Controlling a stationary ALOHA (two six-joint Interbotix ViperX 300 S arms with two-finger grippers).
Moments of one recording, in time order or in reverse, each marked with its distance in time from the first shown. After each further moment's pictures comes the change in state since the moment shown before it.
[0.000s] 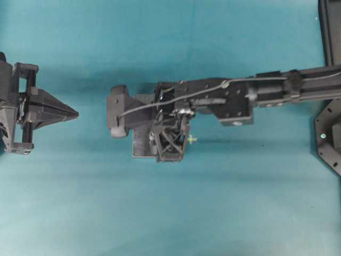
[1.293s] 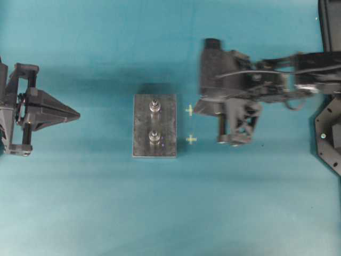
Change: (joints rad) left arm -0.017 -0.003 0.000 0.000 -0.063 0.005; right arm -0.037 -0.607 0.512 -0.005 -0.364 0.052
